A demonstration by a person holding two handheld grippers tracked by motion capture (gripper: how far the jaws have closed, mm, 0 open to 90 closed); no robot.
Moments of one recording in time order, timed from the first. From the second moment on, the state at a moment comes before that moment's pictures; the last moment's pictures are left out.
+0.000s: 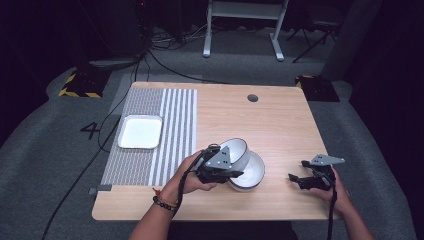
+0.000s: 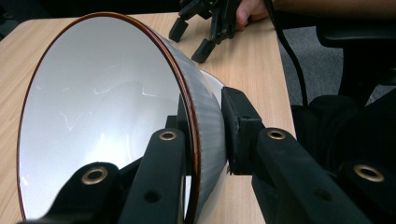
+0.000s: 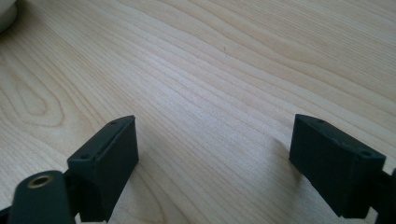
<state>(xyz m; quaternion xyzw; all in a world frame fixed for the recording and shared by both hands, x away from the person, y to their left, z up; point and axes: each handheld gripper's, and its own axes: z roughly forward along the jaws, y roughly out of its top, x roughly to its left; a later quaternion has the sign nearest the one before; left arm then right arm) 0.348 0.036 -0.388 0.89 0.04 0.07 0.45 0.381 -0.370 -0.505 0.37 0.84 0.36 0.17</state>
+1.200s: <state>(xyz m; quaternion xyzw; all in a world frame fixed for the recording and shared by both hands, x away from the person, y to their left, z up) 0.358 0.088 -0.382 0.87 0.10 0.10 0.46 0.381 -0.370 -0.505 0.37 0.84 0.36 0.17</state>
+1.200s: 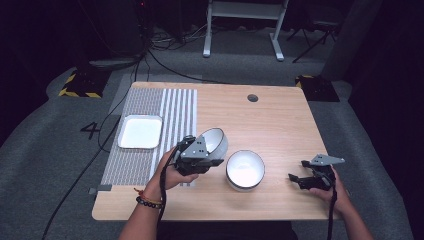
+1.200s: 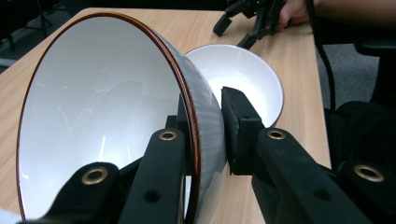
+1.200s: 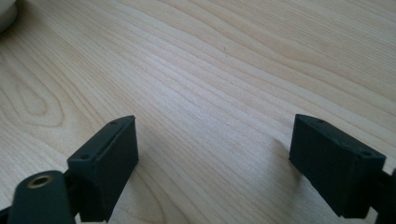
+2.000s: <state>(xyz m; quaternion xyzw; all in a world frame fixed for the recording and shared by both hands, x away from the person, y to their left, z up) 0.377 0.118 -0.390 0.87 0.17 0.14 0.44 0.382 -0.370 -0.505 0.37 0.84 0.36 0.17</state>
